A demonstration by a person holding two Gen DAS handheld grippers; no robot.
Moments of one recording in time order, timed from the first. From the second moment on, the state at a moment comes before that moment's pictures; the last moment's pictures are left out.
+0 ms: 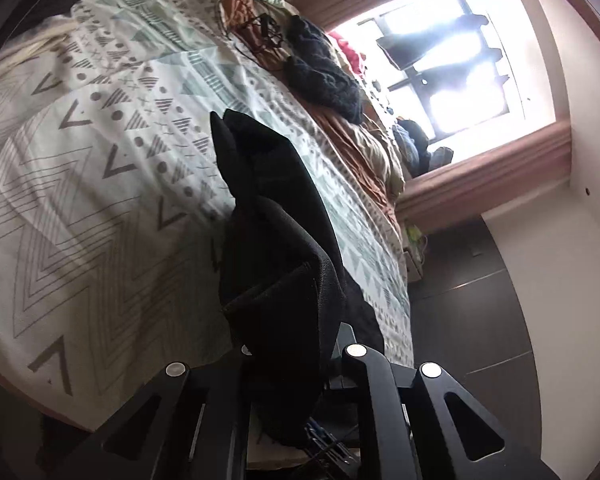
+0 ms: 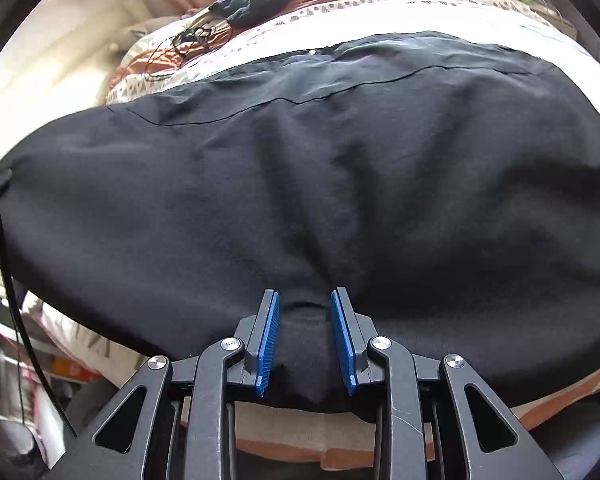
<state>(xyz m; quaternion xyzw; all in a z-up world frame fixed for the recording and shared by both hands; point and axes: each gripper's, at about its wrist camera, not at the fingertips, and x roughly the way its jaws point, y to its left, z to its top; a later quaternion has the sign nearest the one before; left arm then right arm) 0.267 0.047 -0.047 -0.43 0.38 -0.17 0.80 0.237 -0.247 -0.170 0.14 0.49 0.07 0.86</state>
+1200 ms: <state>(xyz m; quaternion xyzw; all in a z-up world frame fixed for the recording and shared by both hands) 0.296 -0.221 -0.029 -0.25 0.48 -0.32 0.77 0.110 -0.503 -0.090 0.34 0.37 -0.03 0.86</state>
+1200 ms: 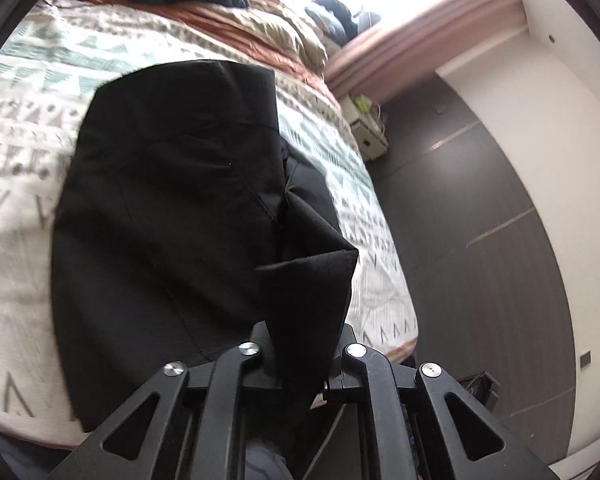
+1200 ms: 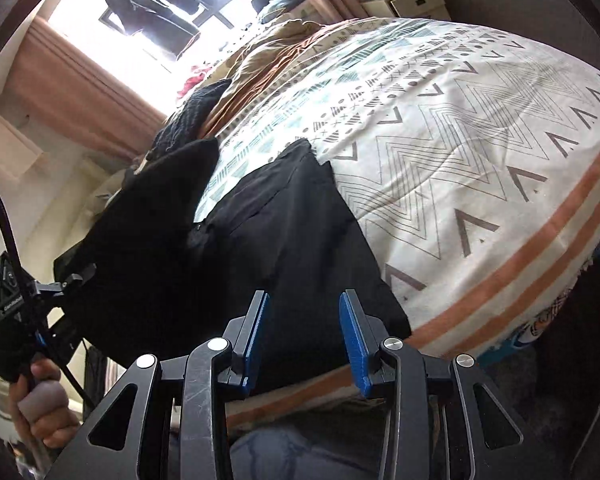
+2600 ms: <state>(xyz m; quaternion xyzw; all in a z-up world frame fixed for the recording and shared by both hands) 0.297 -0.135 -0.118 -0.23 0.55 -0.21 0.77 0.148 -0.509 -0.117 0.39 0.33 0.04 0.86</state>
